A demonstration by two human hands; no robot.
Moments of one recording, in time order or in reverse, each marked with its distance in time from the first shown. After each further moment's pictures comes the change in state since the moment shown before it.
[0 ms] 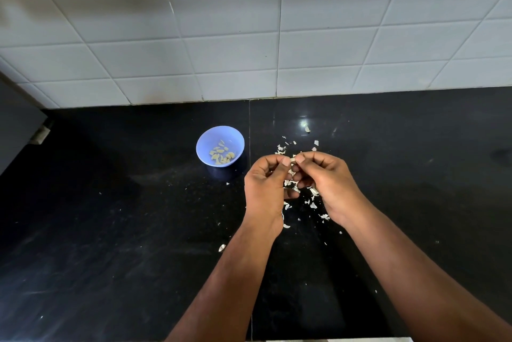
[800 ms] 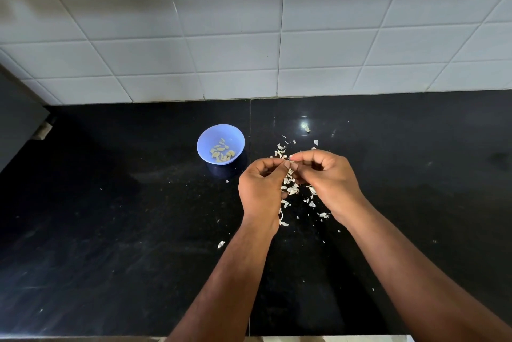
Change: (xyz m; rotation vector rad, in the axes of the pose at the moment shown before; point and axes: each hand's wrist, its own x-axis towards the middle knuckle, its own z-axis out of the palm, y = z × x) left_hand 0.000 -0.005 -0.007 0.158 0.144 0.041; right_hand -0.010 -0.006 0.000 -0.203 0.033 -0.130
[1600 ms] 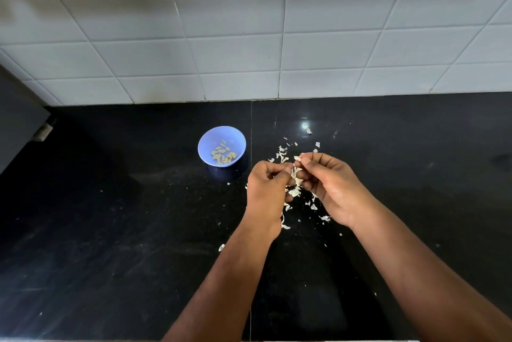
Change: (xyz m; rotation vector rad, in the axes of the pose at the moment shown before) left_hand 0.004 0.002 0.003 -0.013 -0.128 -0.107; right_hand 0.010 0.000 -0.004 0.436 -0.064 0.326
